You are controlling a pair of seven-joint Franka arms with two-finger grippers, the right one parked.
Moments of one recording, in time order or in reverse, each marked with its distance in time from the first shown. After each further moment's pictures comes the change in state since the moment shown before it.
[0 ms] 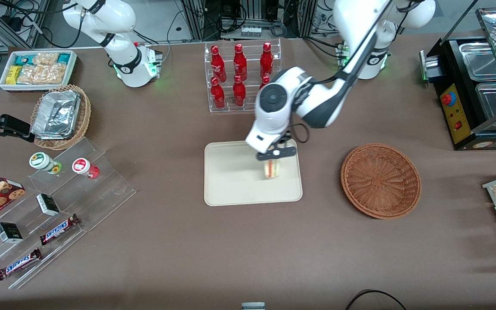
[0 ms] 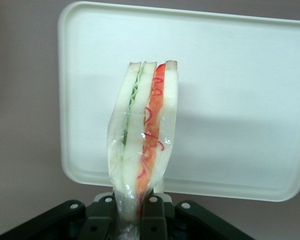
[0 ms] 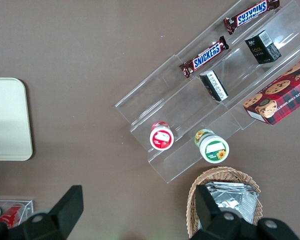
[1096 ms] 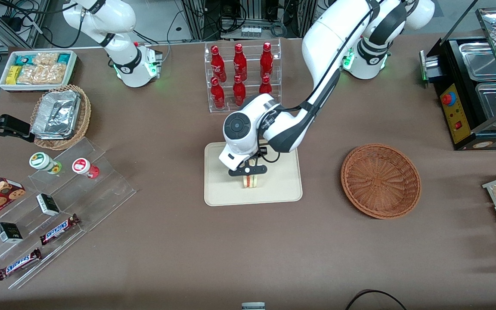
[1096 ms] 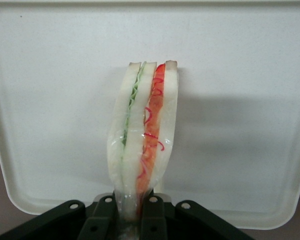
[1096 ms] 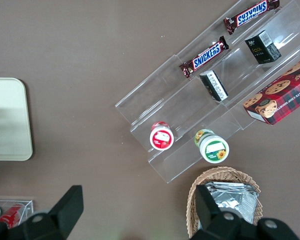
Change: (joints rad) arm -0.059 0.286 0.018 0.341 0.025 -0.129 0.042
